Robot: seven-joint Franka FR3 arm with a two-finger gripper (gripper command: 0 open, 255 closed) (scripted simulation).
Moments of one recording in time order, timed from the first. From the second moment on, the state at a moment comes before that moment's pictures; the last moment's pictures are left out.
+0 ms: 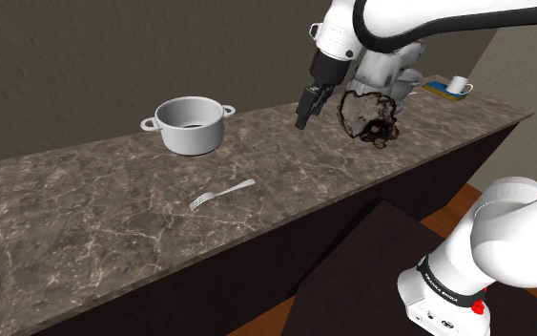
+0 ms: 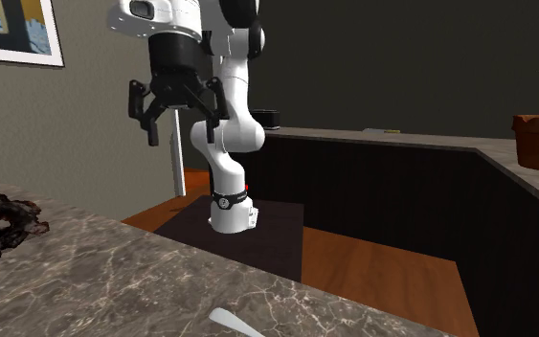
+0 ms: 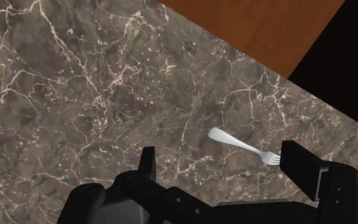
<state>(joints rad) 0.10 -0.48 0.09 -2.31 0.11 1.99 -0.13</state>
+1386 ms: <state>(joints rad) 0.25 0.18 0.25 -2.06 -0.10 2.38 -0.32</state>
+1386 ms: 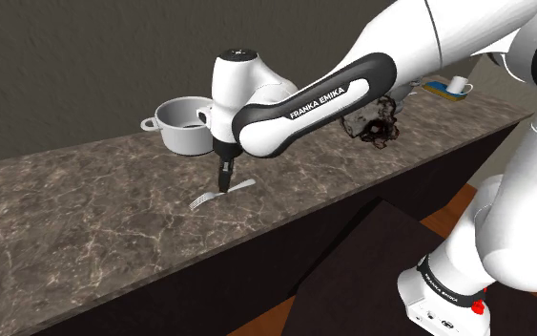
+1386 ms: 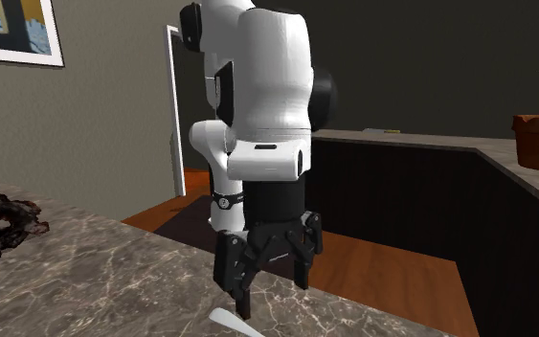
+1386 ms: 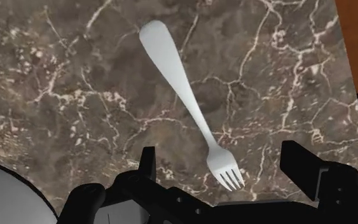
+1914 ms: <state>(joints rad) 0.29 0.32 0.25 -2.00 -0.18 2.44 -0.32</state>
